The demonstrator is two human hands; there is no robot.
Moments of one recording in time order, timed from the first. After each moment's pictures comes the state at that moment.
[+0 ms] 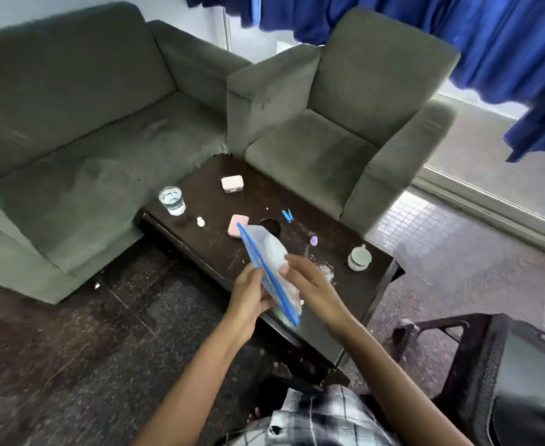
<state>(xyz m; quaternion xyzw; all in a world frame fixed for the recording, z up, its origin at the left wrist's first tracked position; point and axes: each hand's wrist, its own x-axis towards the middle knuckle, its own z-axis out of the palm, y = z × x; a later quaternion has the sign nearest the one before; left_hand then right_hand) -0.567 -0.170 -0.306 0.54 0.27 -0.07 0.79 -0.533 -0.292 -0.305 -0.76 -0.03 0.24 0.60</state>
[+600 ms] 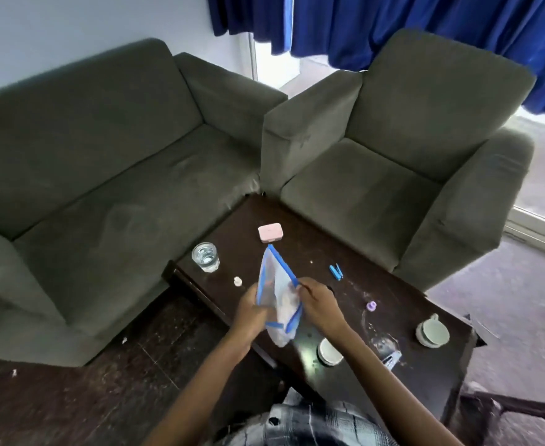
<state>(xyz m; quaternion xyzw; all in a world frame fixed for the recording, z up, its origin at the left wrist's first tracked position) -0.395 0.004 -0.333 0.67 0.31 -0.11 0.66 -0.348 -0.124 -0.339 -0.85 -0.07 0.20 0.48</state>
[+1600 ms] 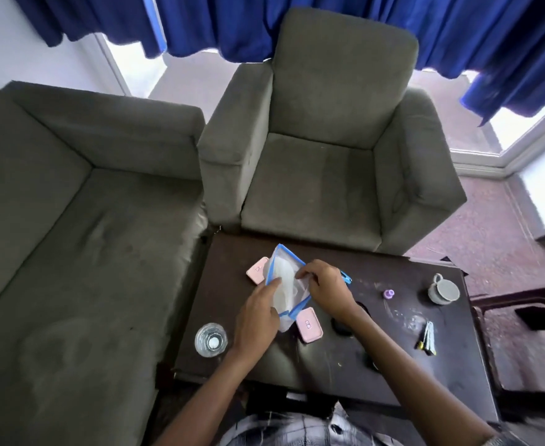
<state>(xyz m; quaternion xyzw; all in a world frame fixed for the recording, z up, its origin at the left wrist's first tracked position) -0.201 0.177 -0.361 0.91 -0.09 -0.15 0.37 -0.194 0.023 -0.340 -0.92 0.11 0.06 0.38</state>
